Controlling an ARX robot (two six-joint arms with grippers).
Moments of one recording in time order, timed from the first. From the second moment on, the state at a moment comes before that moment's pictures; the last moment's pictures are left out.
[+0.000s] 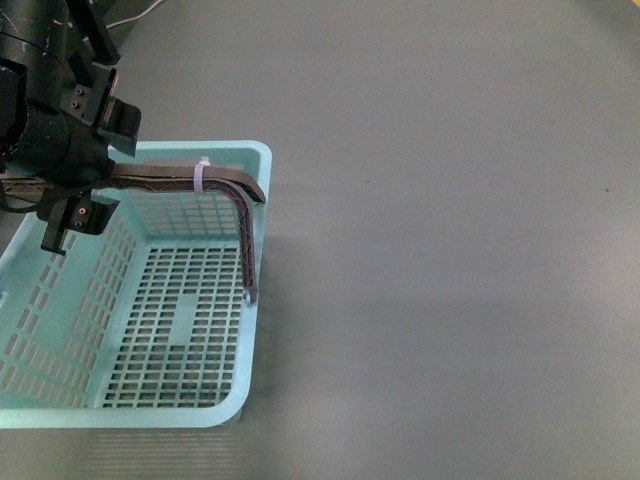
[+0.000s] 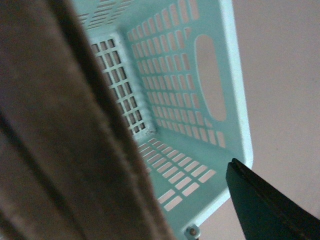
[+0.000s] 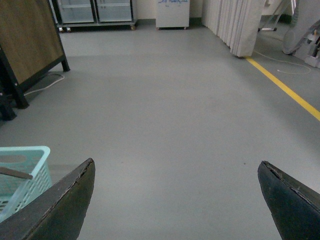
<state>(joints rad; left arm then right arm) -0.12 2.22 1.13 0.21 -0.12 -1.36 0.00 0.00 0.02 0.00 0.00 0.00</state>
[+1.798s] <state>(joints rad) -0.10 1.07 1.02 -0.44 -0.02 -1.50 0.00 0.00 0.02 0.00 0.00 0.00</state>
